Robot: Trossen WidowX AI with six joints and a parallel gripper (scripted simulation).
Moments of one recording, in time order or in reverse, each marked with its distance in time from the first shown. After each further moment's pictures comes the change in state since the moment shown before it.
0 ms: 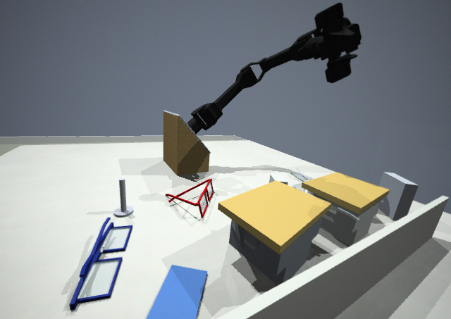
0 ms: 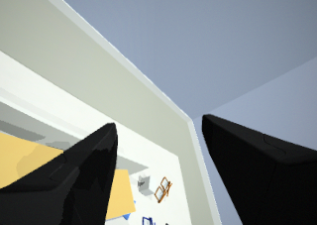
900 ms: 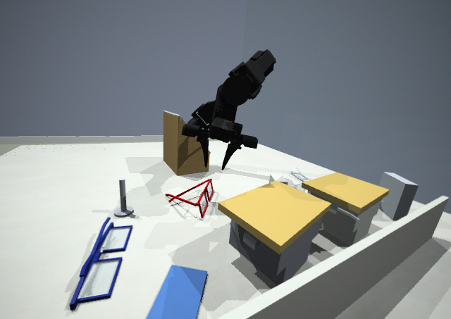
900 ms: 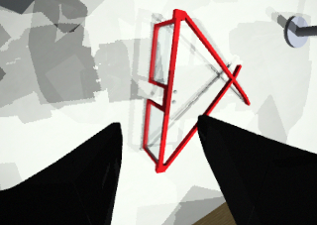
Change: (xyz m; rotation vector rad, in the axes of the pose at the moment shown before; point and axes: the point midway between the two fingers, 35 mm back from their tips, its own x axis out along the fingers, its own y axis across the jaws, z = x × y) arm 0.097 0.078 -0.407 0.834 1.152 0.494
